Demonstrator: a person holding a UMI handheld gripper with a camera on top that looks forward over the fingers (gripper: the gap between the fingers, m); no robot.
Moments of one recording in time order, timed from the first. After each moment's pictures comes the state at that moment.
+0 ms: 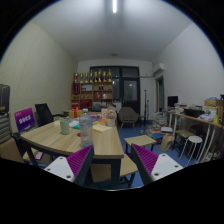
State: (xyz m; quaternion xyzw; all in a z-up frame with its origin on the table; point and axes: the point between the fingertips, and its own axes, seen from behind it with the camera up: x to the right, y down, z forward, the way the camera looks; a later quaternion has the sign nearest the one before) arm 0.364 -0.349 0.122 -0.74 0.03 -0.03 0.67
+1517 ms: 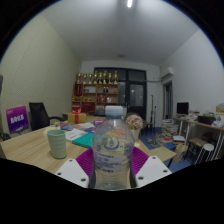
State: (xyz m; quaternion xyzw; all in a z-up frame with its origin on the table) arm 0.227 0.005 0.099 -0.72 0.01 -0.04 0.69
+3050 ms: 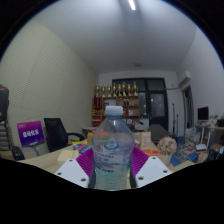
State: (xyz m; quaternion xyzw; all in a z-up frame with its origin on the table) arm 0.141 0.112 0.188 -0.67 -0.06 0.06 0.74
